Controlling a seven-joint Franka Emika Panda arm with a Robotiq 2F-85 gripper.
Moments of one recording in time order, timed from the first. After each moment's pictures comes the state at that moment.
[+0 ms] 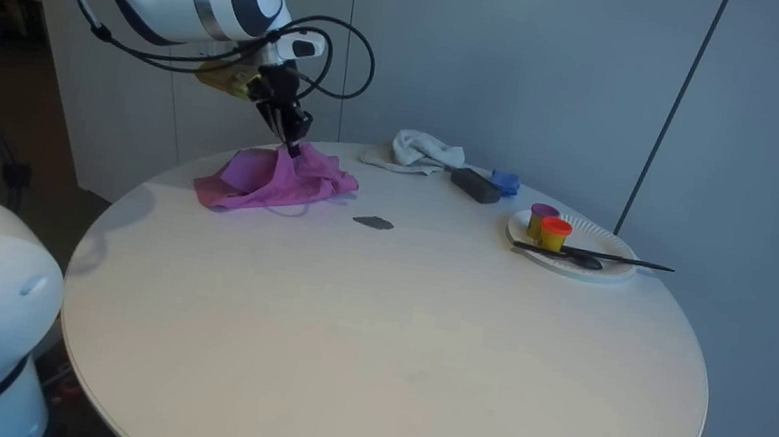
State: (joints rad) arm 0.01 -0.22 0.19 -2.44 -0.22 2.49 0.59
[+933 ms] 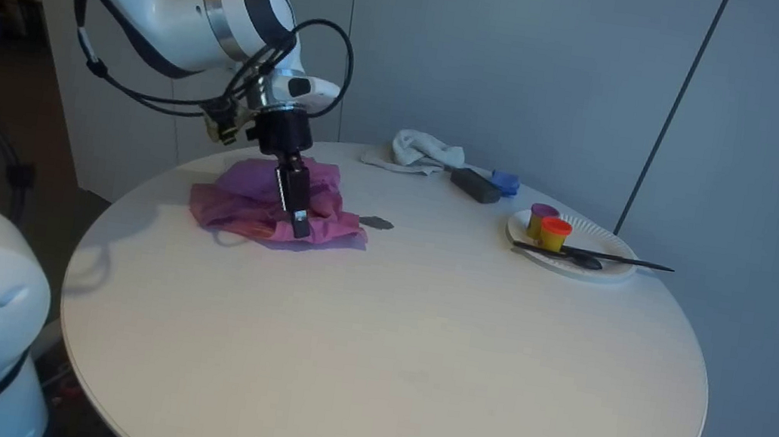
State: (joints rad) arm -0.08 -0.26 0.20 -2.52 -0.46 1.94 1.06
